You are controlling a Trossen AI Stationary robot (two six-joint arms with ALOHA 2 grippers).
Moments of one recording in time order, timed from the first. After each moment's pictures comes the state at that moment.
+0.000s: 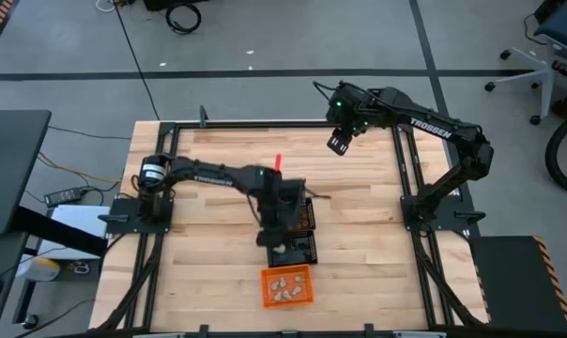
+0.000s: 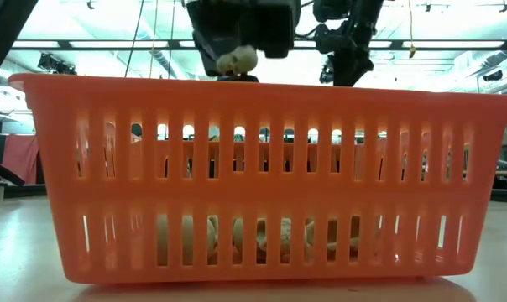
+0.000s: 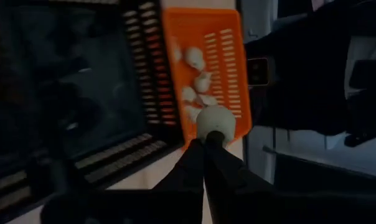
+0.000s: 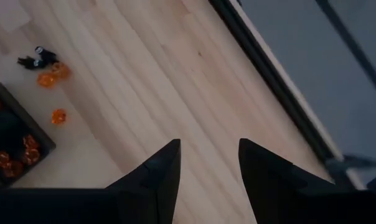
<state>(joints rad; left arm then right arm) -0.02 1.96 1.61 -0.92 0.72 -0.07 -0.51 1.52 1.55 -1.16 0.13 0.06</state>
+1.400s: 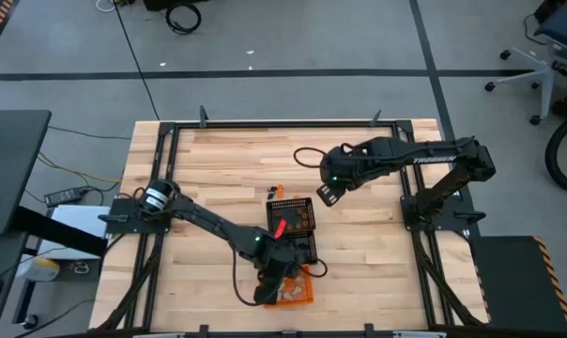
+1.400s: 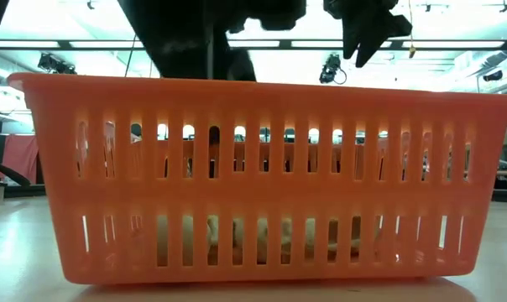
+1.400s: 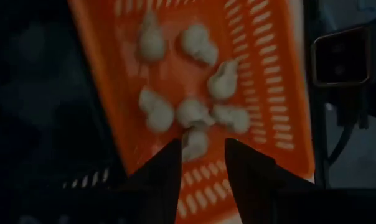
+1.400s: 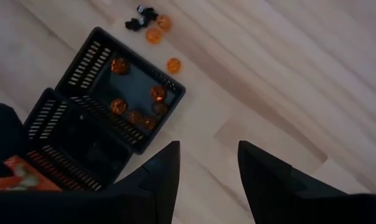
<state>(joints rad) -0.39 2.05 1.61 -0.74 0.20 -0.30 0.04 1.52 1.55 -1.30 0.20 0.90</state>
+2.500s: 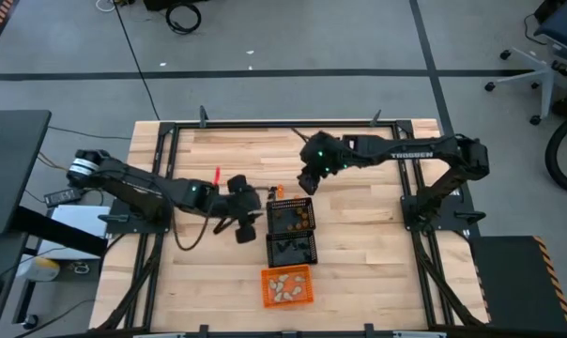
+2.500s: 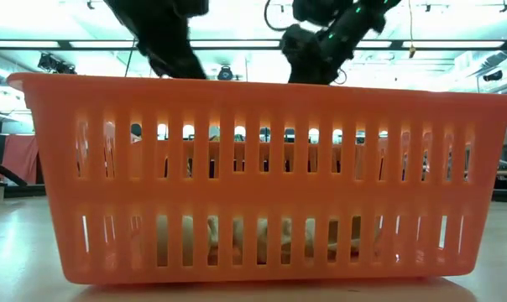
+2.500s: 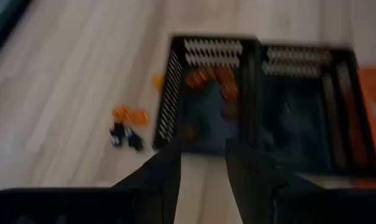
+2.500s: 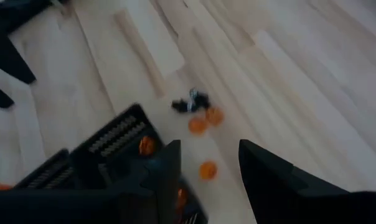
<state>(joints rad) -0.21 1.38 0.99 -0.45 -0.34 -0.27 -0.21 1.55 1.19 -0.50 -0.04 0.38</state>
